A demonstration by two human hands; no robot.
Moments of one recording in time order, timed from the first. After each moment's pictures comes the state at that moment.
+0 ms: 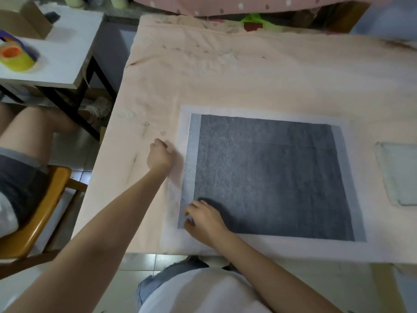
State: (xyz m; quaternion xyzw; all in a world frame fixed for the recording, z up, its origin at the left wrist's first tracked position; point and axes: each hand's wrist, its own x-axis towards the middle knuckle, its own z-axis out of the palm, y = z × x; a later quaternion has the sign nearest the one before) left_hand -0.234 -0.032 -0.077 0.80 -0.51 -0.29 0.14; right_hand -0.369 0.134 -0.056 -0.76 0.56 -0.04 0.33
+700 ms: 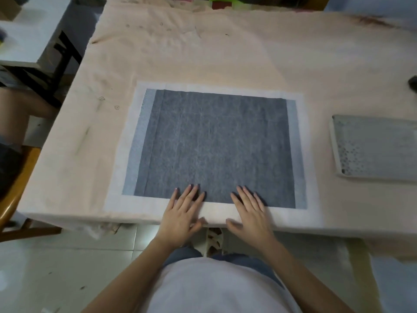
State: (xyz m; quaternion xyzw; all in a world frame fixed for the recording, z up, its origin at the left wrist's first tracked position) left_hand -0.394 0.229 -0.113 0.48 -0.87 -0.12 0.04; right_hand -0.629 0.255 -0.094 -0.76 0.64 0.01 0.13
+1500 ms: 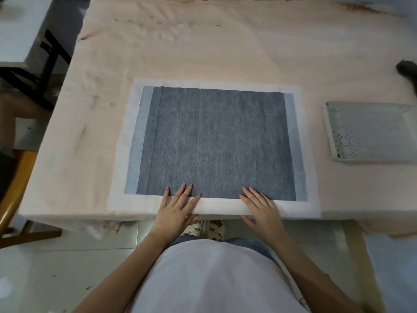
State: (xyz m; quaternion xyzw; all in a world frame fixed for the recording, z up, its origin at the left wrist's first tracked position) left_hand -0.362 0.229 -0.118 0.45 -0.89 -0.09 -0.04; right_hand -0.649 0.278 -0.111 -0.77 0.63 -0.05 0.10
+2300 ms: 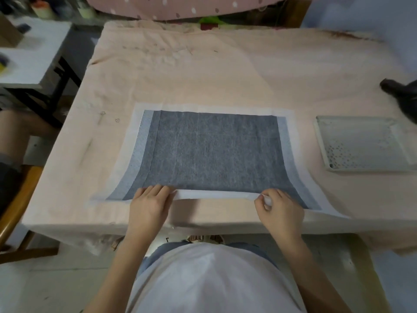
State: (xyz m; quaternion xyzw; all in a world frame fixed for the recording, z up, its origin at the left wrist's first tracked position) left_hand -0.350 0.204 -0.020 0.55 -0.82 0.01 0.18; right_hand -0.642 0.260 -0.017 -0.61 0.76 -0.22 -0.06
